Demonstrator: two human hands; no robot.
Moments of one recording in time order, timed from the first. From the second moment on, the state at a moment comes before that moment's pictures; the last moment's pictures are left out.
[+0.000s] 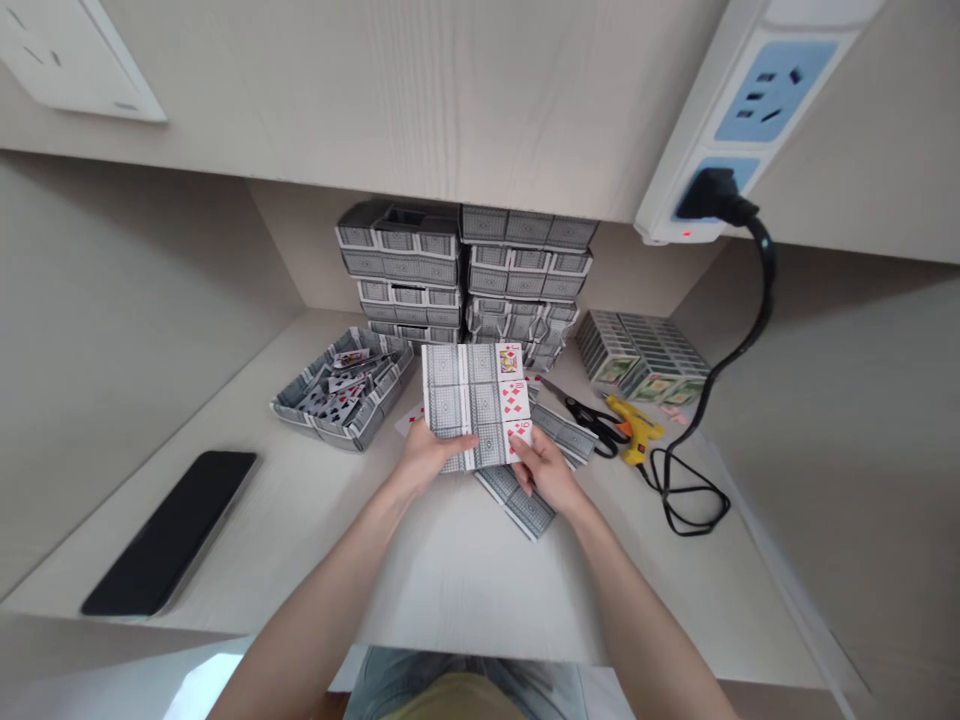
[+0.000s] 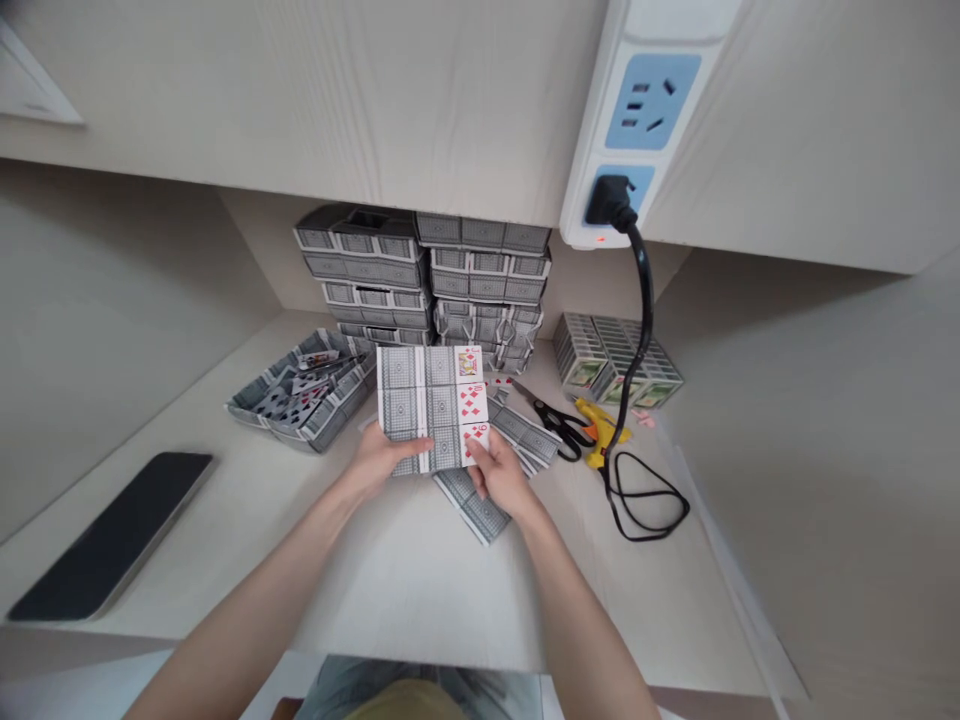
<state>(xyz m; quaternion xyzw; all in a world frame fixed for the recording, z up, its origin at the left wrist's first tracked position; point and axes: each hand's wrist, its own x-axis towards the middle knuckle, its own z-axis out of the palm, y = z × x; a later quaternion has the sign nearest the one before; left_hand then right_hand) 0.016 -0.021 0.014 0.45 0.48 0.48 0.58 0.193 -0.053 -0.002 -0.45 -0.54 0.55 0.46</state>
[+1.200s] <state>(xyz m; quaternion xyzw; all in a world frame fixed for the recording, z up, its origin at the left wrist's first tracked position) 0.003 -0.015 0.019 0.45 0.45 0.49 0.60 0.191 -0.054 0.001 -0.40 -0.49 0.60 0.49</state>
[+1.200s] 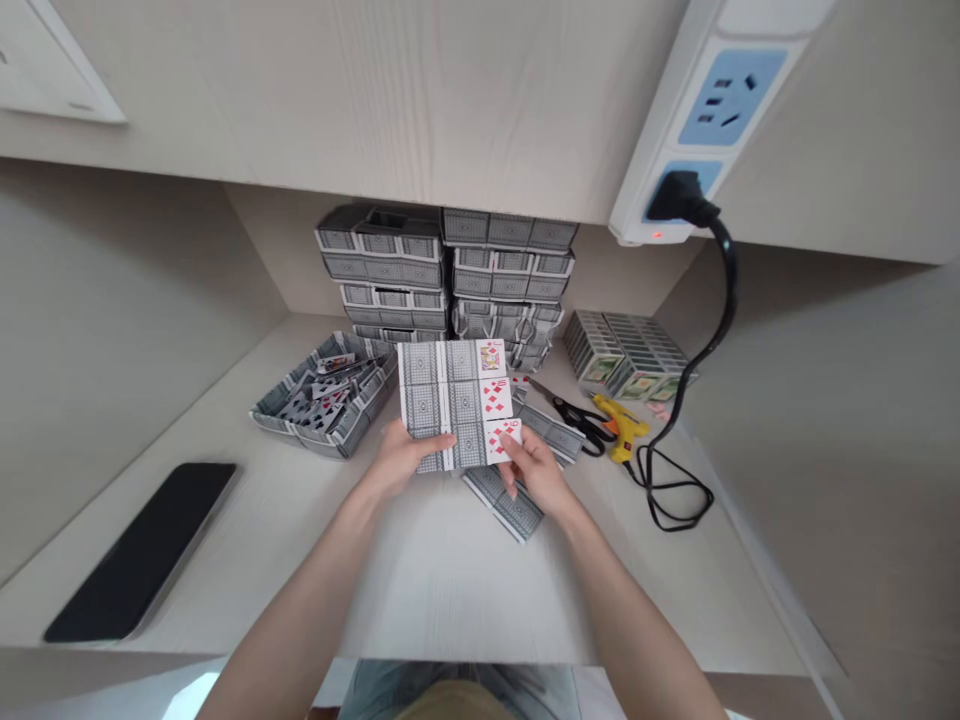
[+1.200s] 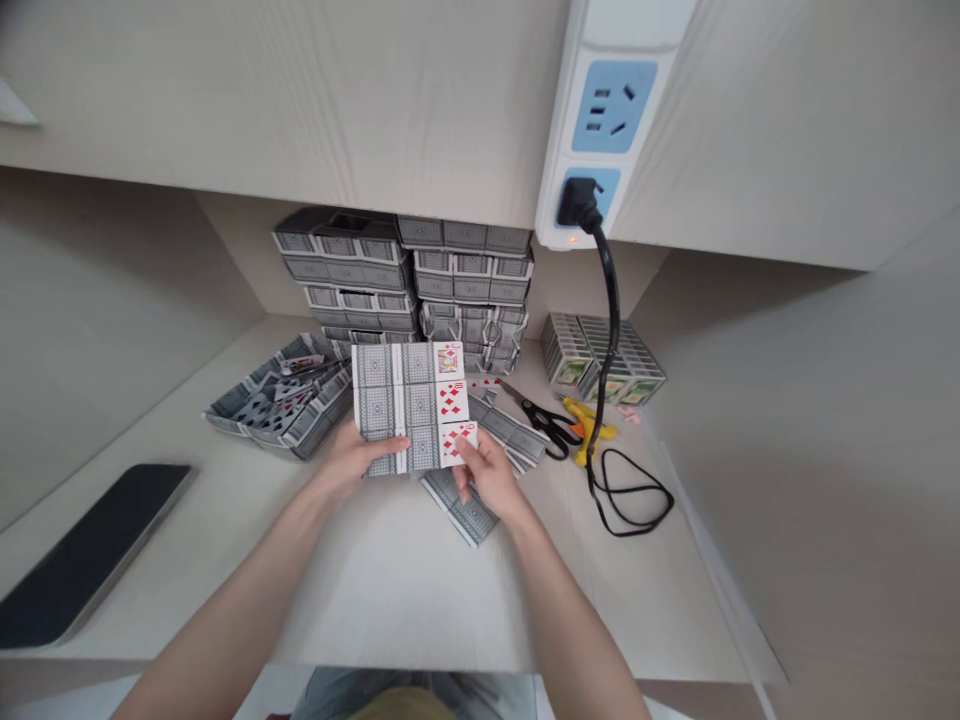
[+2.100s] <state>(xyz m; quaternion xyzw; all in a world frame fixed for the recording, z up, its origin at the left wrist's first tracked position) 0.014 -0.023 0.018 0.42 0.43 0.49 0.63 0.190 -0.058 0.007 -0.38 -0.47 0.61 0.51</state>
